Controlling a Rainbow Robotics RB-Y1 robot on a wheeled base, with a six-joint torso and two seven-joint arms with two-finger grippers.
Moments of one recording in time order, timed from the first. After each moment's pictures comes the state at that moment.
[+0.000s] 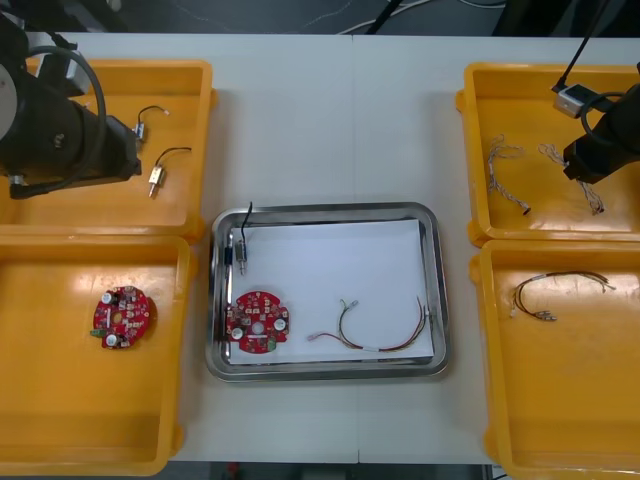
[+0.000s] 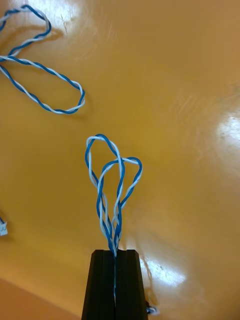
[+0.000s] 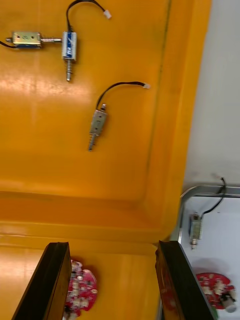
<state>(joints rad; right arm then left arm) -1.06 -0.80 0.32 -0.64 -0.98 1.33 2.27 -0.57 0.61 0.06 -2.08 0.59 1.91 -1.02</state>
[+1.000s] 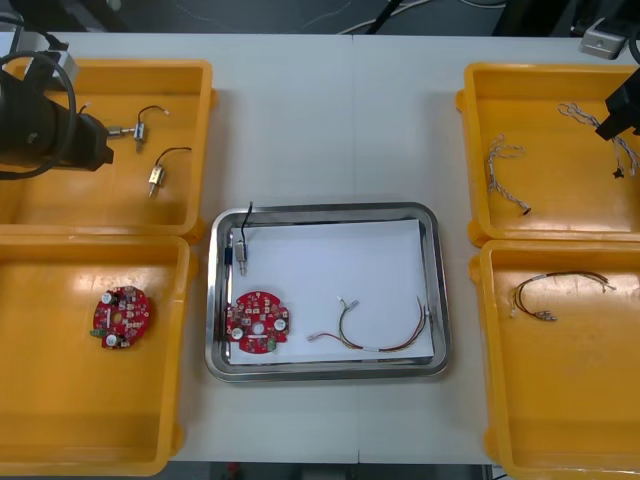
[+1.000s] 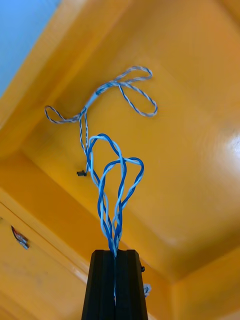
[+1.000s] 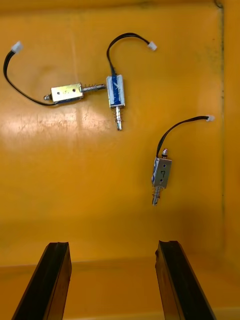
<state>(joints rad) -1.05 -0.86 0.10 -1.08 -0.93 1.80 2.26 -0.57 0.64 0.12 -1.76 0.57 1.63 -1.44</state>
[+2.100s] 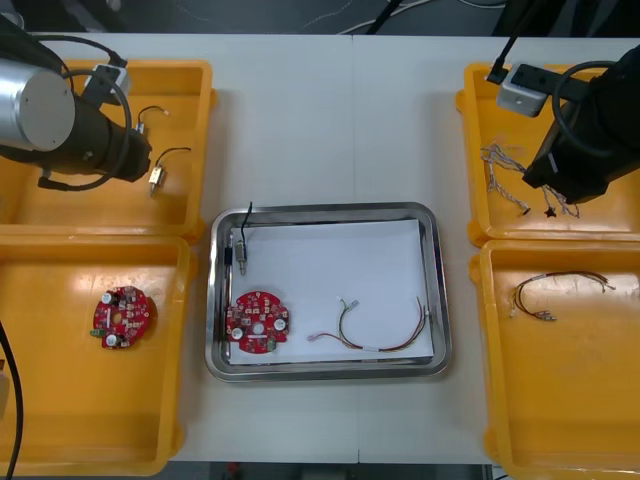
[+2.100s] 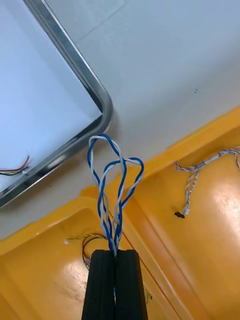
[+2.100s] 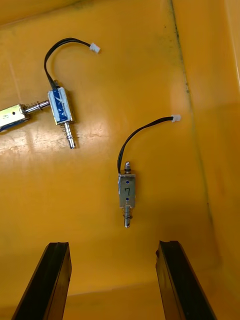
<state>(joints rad) -0.73 -0.84 0.09 -1.96 -1.09 1.90 1.89 -0.59 0.52 0.05 -1.72 0.42 1.57 -1.55</state>
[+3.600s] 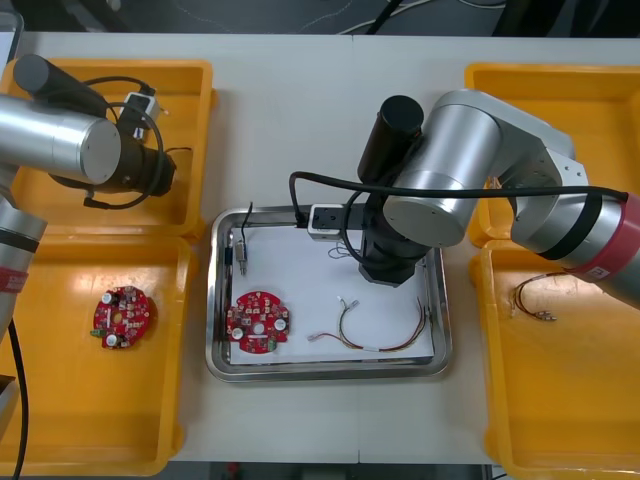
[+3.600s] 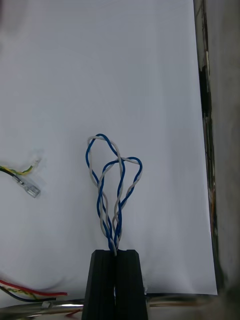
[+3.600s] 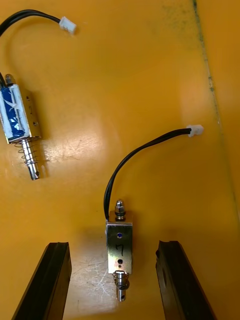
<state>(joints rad) -0.91 -0.60 0.82 -1.79 -0.80 1.56 1.89 -0.59 0.51 -0.07 -1.50 0.40 1.29 -1.55</state>
